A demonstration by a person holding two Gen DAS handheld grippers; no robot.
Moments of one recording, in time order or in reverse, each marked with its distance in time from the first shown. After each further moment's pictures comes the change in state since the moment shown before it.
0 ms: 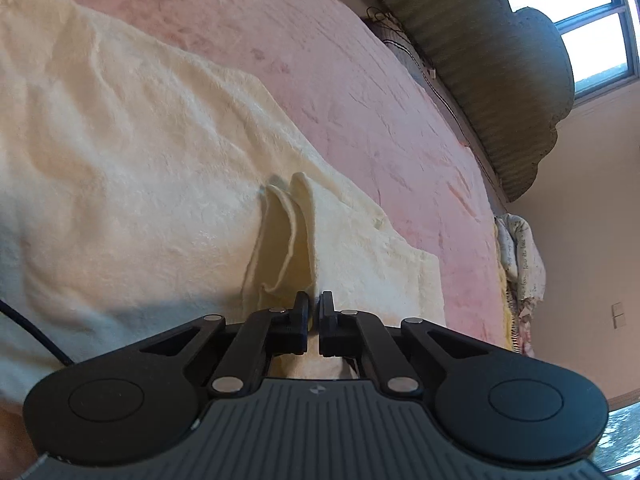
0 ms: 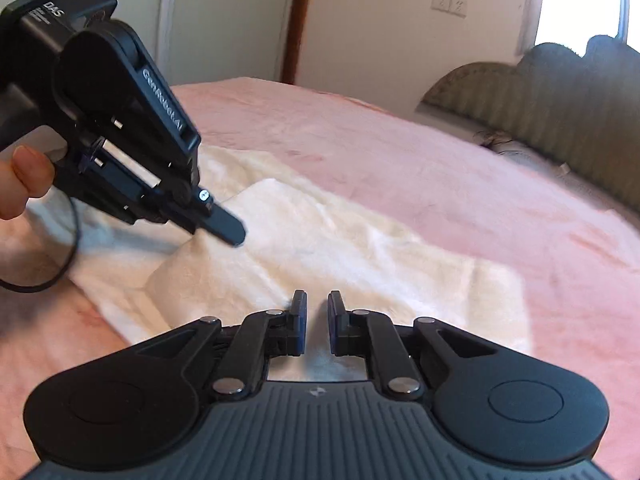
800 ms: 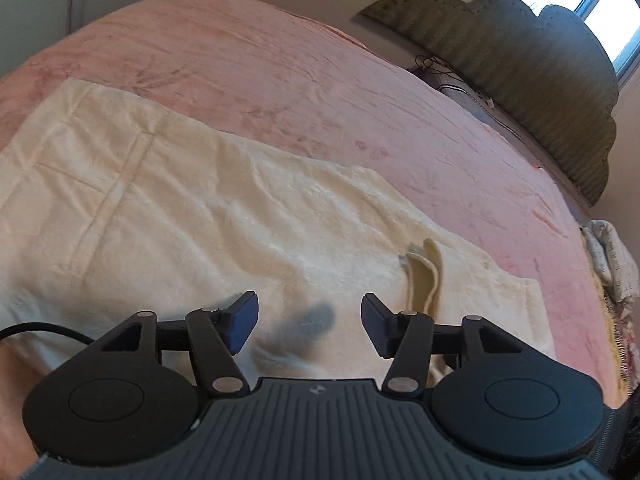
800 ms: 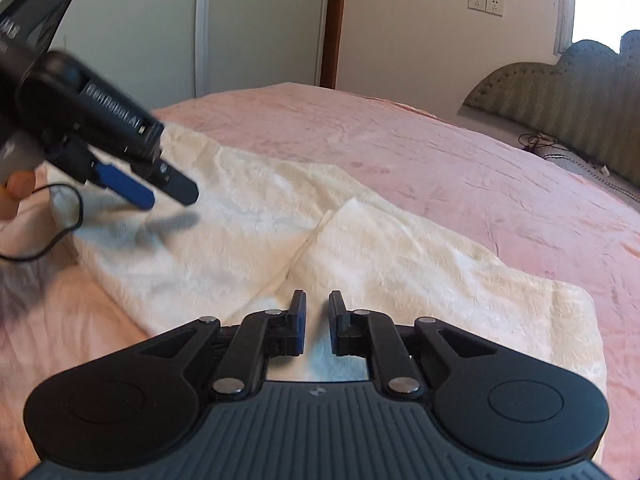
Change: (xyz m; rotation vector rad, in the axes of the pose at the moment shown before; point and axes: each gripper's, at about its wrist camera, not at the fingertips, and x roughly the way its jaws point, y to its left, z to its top) left arm -0.070 0.030 0.014 0.146 -0.170 0.256; right arm 0.020 0.027 0.021 0.011 -0.003 0.090
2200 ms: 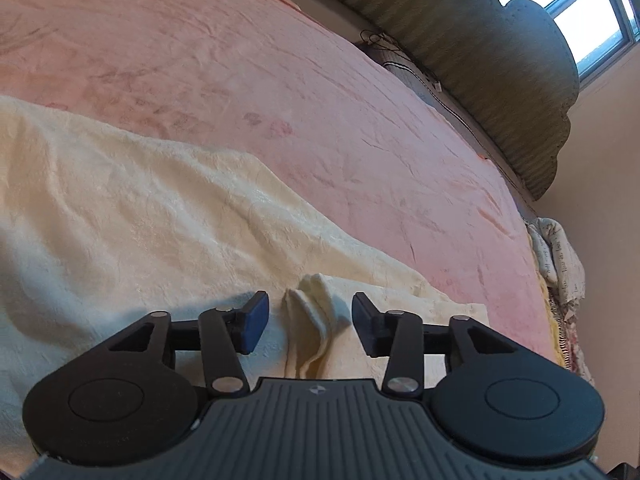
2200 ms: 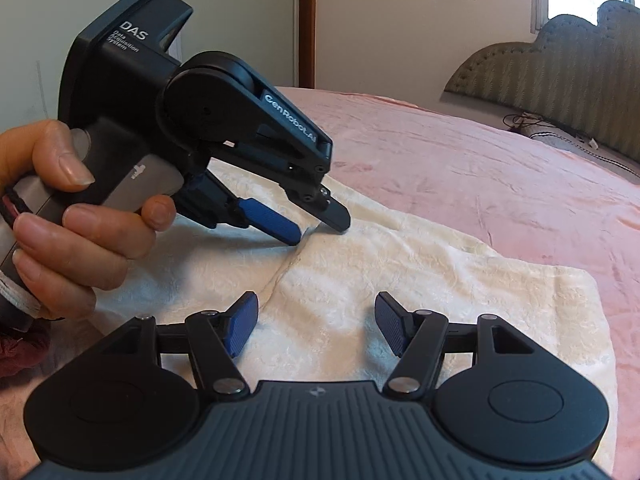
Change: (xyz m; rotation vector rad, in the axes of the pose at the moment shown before) left arm 0.093 -0.054 0.022 -0.010 0.061 -0.173; right arm -0.010 0.004 -0.001 0.086 -0.003 -0.028
